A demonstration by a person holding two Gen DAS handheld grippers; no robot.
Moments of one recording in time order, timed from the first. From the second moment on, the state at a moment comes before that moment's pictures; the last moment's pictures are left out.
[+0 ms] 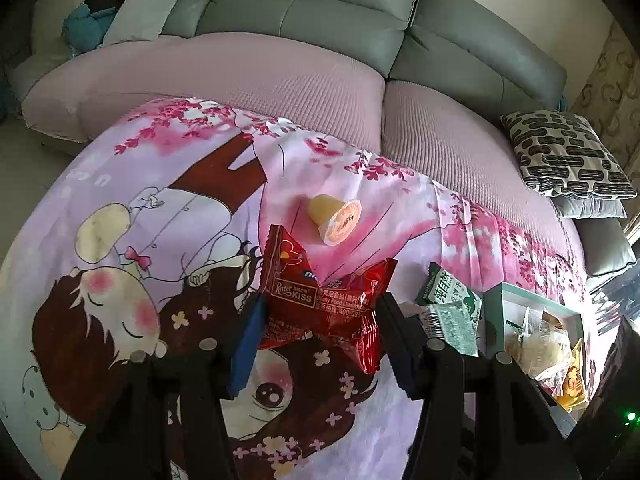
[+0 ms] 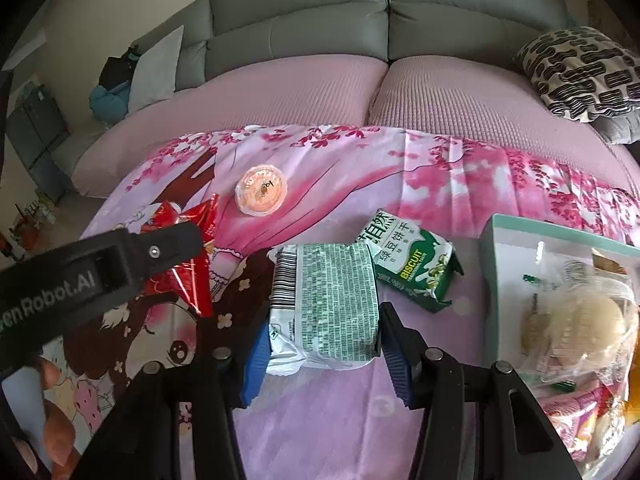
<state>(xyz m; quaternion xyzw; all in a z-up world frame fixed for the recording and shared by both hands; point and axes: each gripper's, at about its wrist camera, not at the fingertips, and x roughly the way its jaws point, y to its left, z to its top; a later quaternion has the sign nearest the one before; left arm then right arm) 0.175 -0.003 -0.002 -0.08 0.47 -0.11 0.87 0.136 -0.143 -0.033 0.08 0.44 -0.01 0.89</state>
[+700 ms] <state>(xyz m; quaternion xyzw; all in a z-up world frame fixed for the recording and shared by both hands) 0.144 -0.016 0.046 -0.07 0.42 -0.14 0.90 0.072 -0.177 0.033 0.13 0.37 -0.05 0.92</state>
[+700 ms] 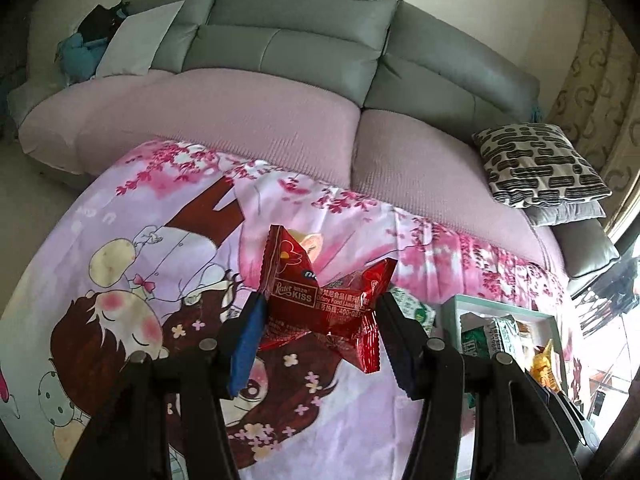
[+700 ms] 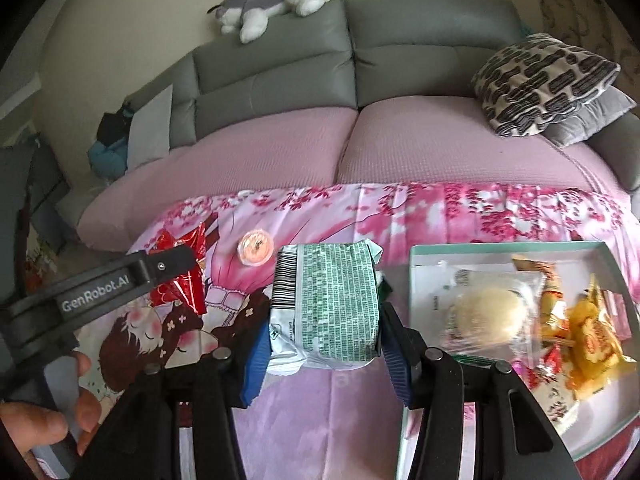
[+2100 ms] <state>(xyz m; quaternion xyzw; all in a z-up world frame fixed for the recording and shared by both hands) 0.056 -0.204 0.063 0.10 0.39 -0.30 0.87 -0.045 -0.381 0.055 0.28 0.30 -0.24 0.88</state>
